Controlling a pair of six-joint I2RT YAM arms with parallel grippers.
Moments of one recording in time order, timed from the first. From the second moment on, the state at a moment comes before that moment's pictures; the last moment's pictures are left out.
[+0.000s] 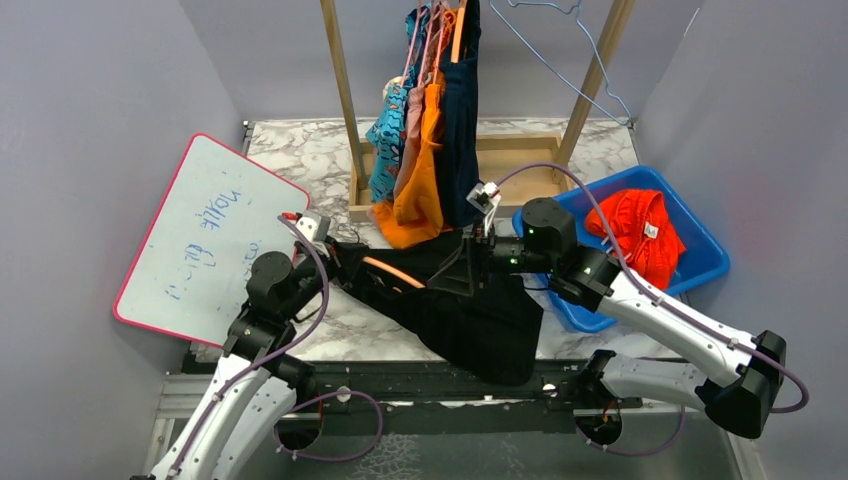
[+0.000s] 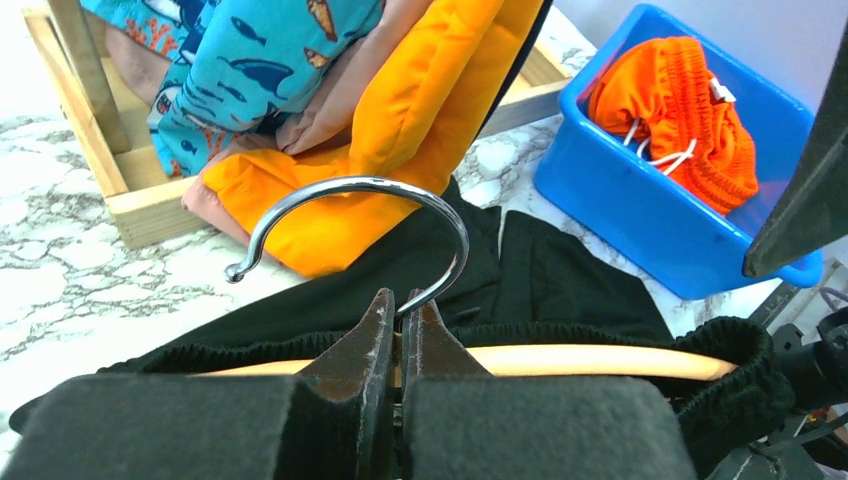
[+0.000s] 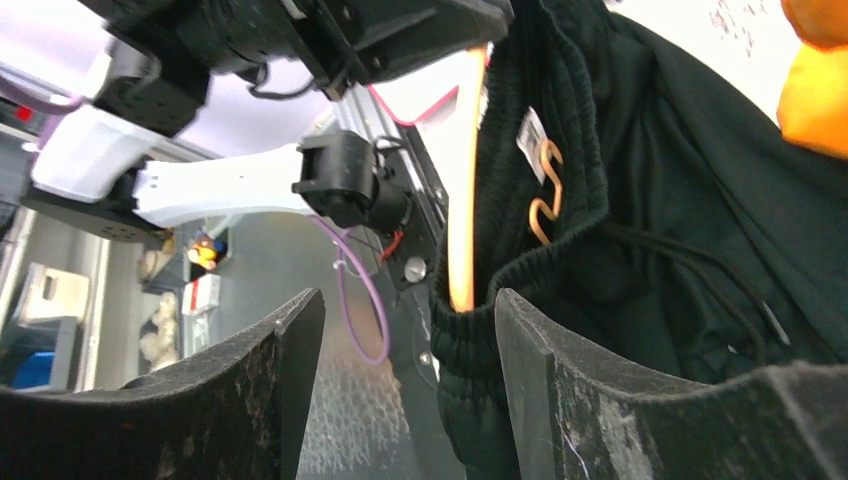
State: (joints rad) left arm -0.38 0.48 0.52 -0.13 0.26 -0.28; right arm 0.85 1.07 0.94 -0.12 -0.53 0.52
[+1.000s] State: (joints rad) left arm -0.39 0.50 0.56 -0.24 0.06 -0.32; right arm 0.94 1.09 0.97 -0.36 -0.27 0.37
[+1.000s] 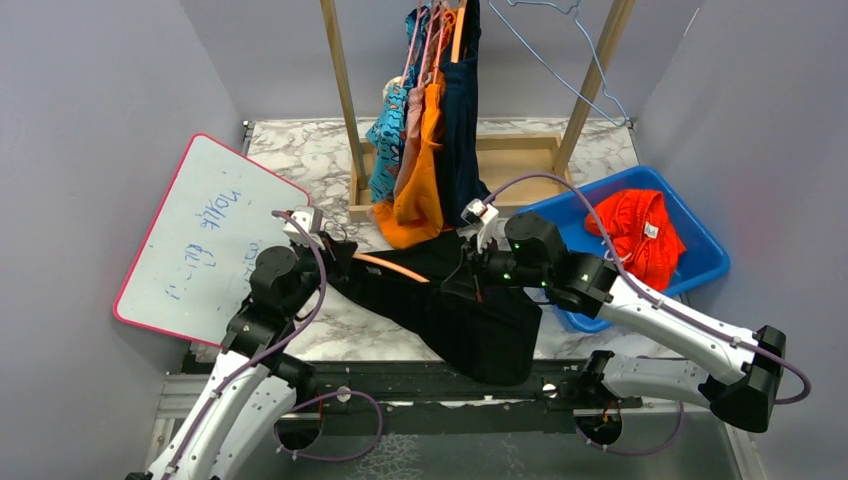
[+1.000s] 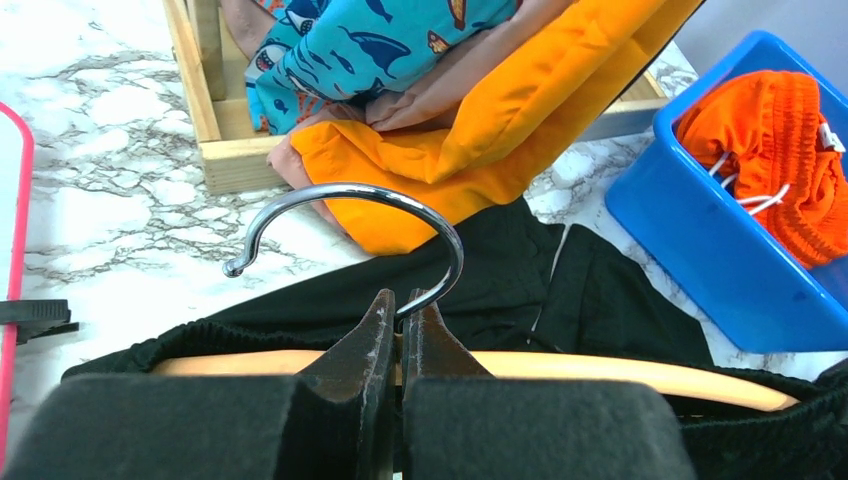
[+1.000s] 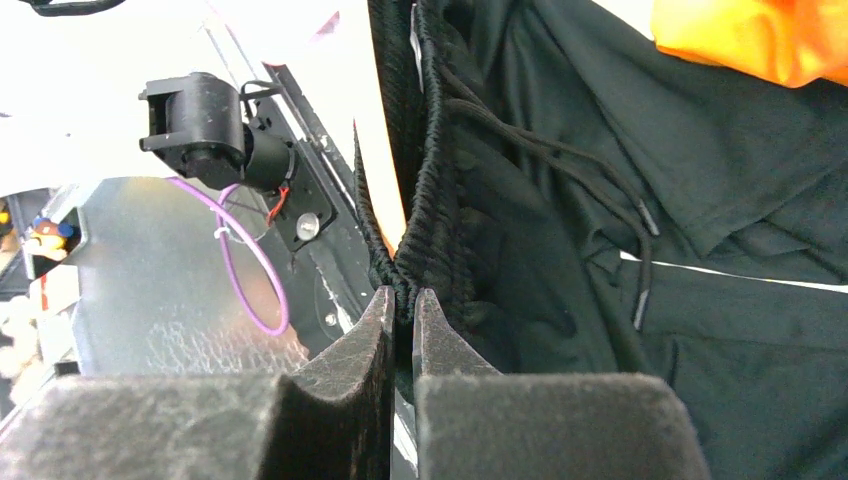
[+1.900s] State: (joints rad) left arm -0.40 0.46 0.57 -0.32 -0.08 -0.38; right arm 0.95 0.98 0.86 -0.33 -0.05 0.35
